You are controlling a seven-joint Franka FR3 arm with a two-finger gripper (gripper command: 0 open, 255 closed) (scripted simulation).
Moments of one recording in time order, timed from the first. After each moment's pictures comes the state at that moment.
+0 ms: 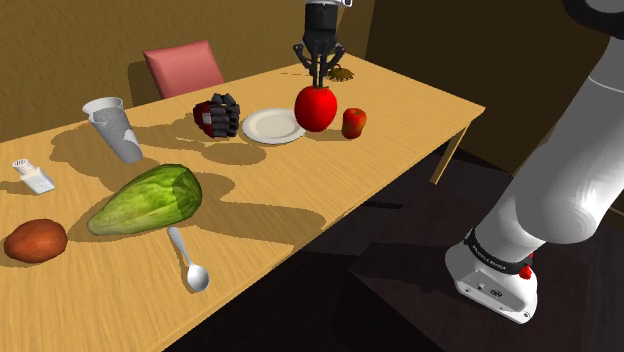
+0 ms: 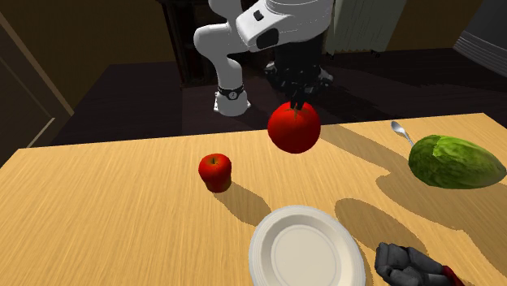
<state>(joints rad) 0.06 0.10 -0.02 -1.63 0.22 1.55 0.73</state>
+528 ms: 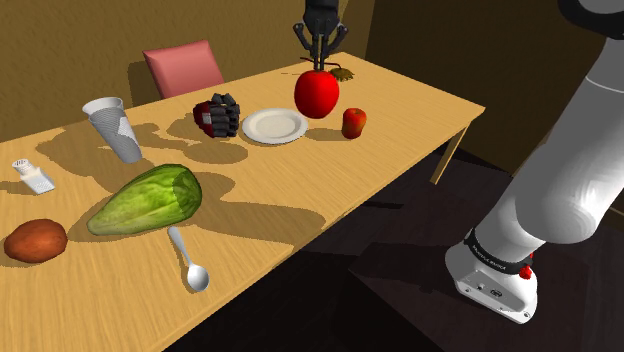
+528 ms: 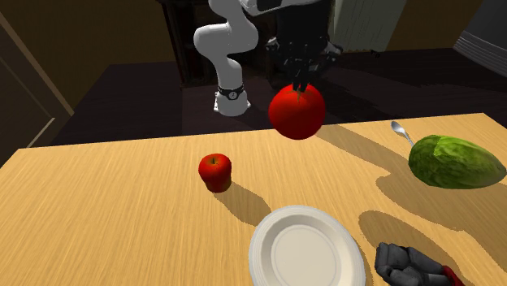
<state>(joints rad) 0.06 0.12 -0.02 -1.50 0.22 1.44 0.75</state>
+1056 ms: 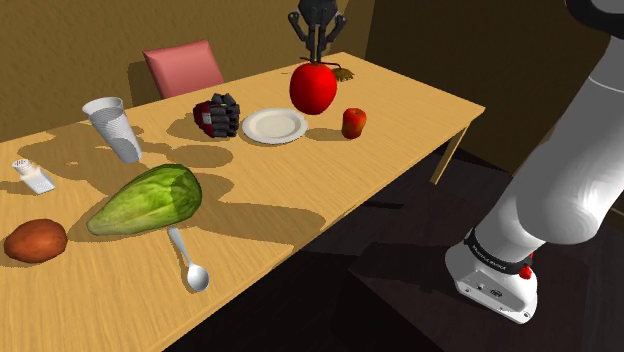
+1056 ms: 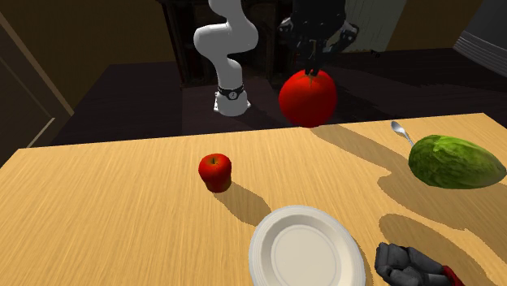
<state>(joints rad) 0.08 0.10 0.00 -1.46 0.23 1.39 0.81</state>
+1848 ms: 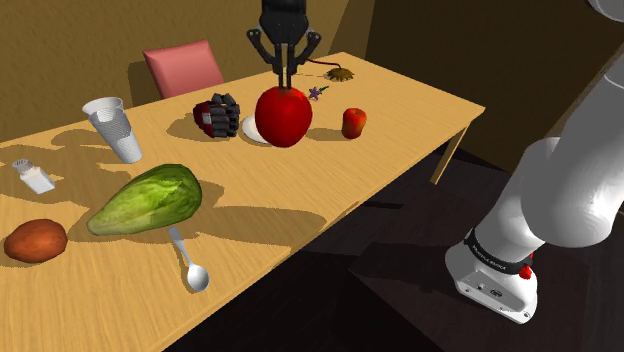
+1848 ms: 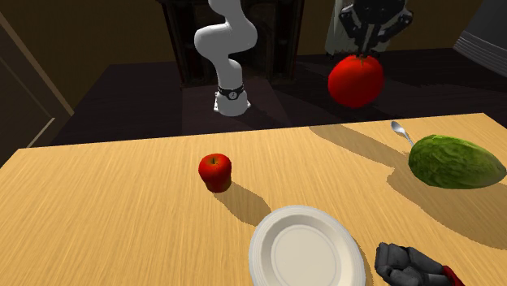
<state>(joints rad) 0.23 0.03 0.13 -1.57 0.26 1.49 1.06</state>
